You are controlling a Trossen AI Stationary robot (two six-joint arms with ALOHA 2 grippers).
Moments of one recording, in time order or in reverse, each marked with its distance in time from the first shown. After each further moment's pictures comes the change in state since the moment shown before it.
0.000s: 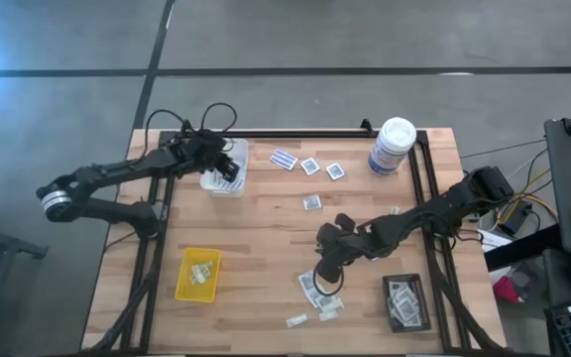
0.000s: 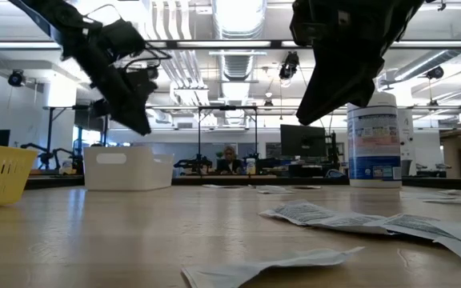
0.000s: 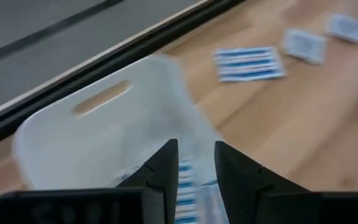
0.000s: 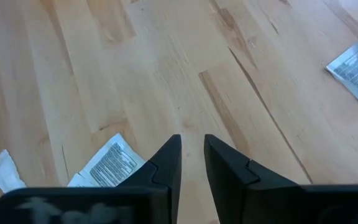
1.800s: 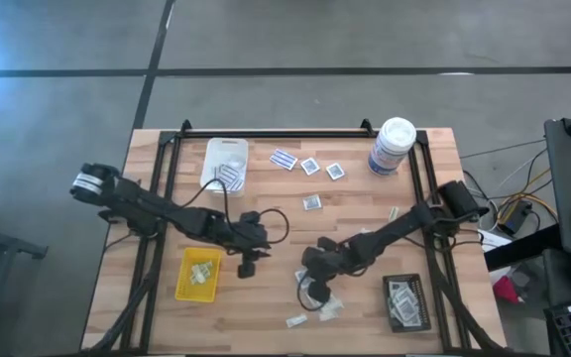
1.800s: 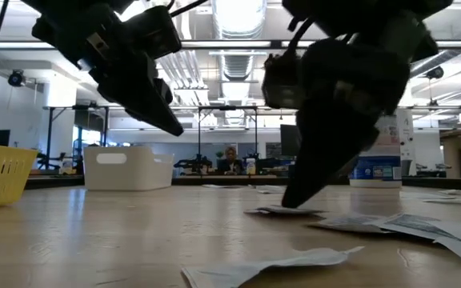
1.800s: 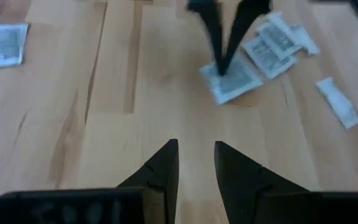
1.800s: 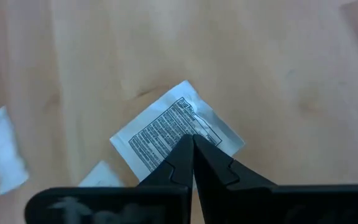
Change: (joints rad) left arm -0.845 0.335 0.055 0.320 0.093 0.018; right arm 0.006 0.312 0.016 0.282 -0.212 -0.057
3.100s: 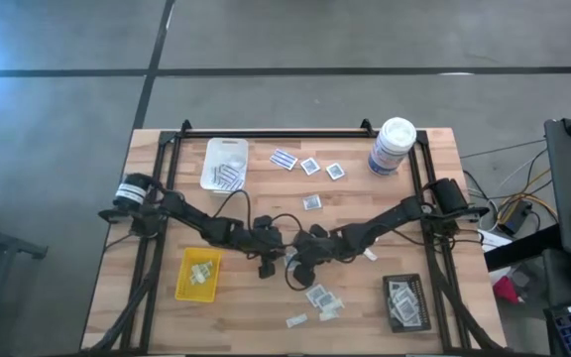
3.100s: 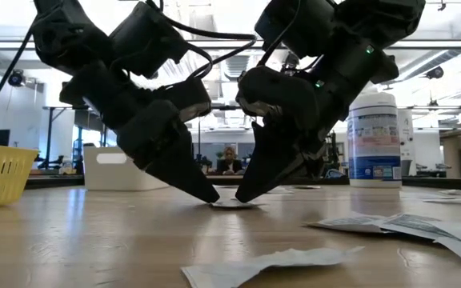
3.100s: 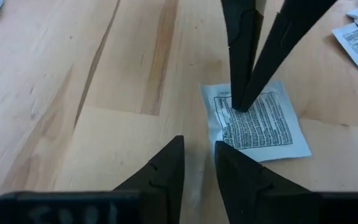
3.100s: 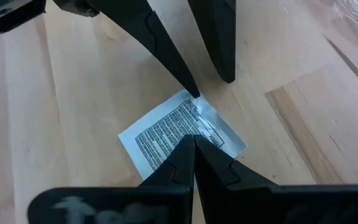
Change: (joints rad) left arm 0.038 0.356 0.001 0.352 -0.061 -0.065; right arm -0.098 0.047 0.015 0.144 0.048 0.020
